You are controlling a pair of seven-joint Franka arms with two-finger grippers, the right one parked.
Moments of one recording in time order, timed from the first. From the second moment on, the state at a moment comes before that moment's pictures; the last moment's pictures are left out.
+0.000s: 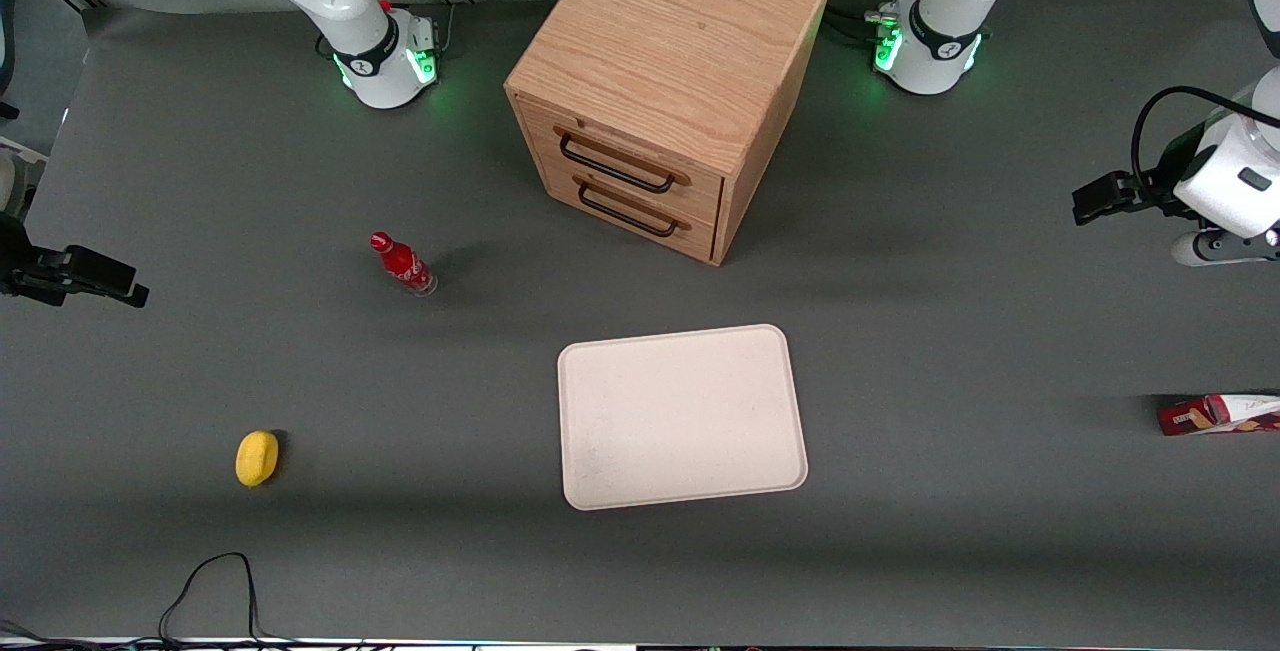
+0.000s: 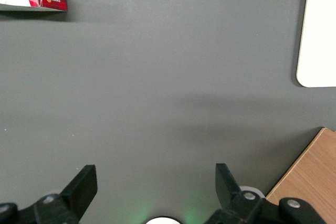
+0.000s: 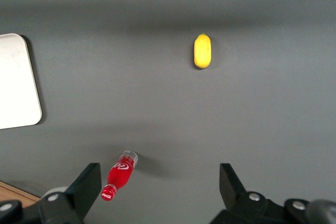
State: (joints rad) arm -0.06 -0.02 0.04 -1.73 0.04 1.58 -0.10
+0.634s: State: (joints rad) arm -0.05 -0.01 0.04 -1.72 0.04 1.57 -0.12
